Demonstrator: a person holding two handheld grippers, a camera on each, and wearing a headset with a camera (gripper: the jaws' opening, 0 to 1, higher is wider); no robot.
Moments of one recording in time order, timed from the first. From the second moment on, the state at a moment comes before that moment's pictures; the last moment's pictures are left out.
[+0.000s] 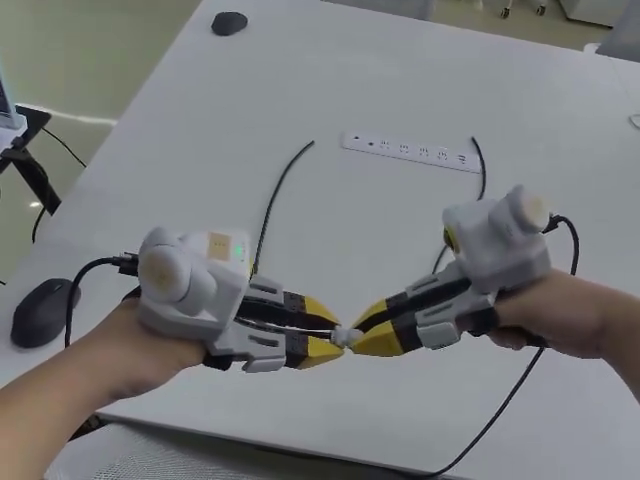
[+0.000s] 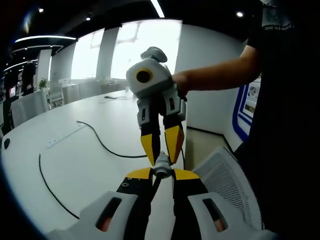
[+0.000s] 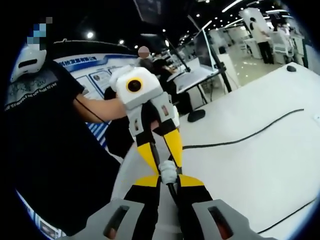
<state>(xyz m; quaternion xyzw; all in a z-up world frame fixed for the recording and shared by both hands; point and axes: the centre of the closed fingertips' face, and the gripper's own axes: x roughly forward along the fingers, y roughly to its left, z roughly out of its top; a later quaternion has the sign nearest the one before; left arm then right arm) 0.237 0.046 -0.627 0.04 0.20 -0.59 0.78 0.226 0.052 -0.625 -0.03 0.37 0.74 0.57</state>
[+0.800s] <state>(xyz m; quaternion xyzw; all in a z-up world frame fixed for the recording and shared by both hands) 0.236 0.053 -0.626 -0.04 0.24 -0.59 0.77 0.228 0.058 -0.630 -0.33 0.14 0.69 0.62</state>
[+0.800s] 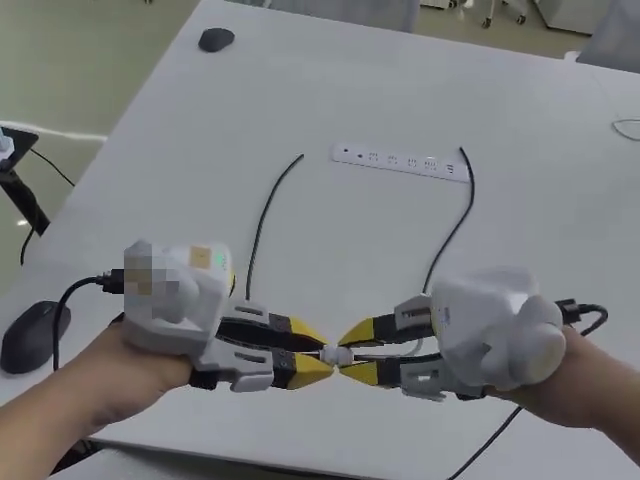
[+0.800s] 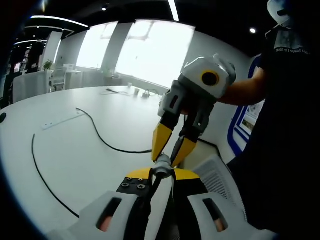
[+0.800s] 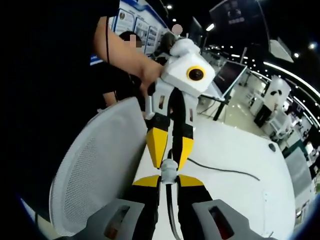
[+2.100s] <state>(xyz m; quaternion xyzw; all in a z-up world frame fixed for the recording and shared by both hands) 0.229 0.051 -0.627 0.01 0.23 -0.60 0.77 0.227 0.054 -0.625 0.06 0.41 0.71 0.57</state>
